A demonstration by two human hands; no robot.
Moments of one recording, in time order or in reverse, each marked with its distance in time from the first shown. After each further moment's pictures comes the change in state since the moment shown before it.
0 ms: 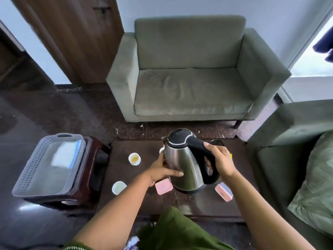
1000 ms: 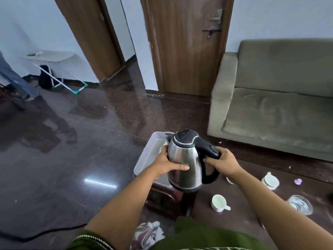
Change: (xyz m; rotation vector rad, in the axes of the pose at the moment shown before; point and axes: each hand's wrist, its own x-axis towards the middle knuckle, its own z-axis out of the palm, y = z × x) left_hand -0.218 -0.073 -0.400 0.028 0.508 0.085; right_hand -0.025 -0.040 0.441 -0.431 -0.389 -0.147
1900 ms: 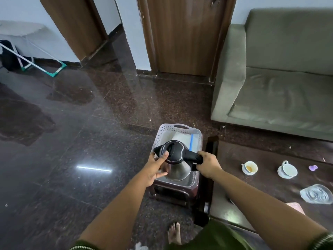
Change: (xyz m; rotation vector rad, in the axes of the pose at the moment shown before) left_hand 0.065 -0.085 -0.130 -0.458 -0.028 -0.361; right_hand 0.085 -0.014 0.166 -0.333 -0.115 0.191
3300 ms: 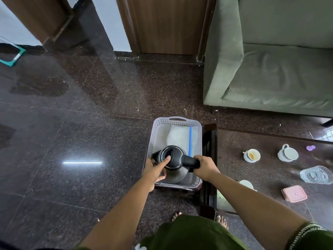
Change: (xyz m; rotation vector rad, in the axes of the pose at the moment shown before) left_hand 0.078 -0.020 -0.031 0.021 0.081 -0.094; right_hand 0.060 0.028 0.067 -0.026 -0.055 0.118
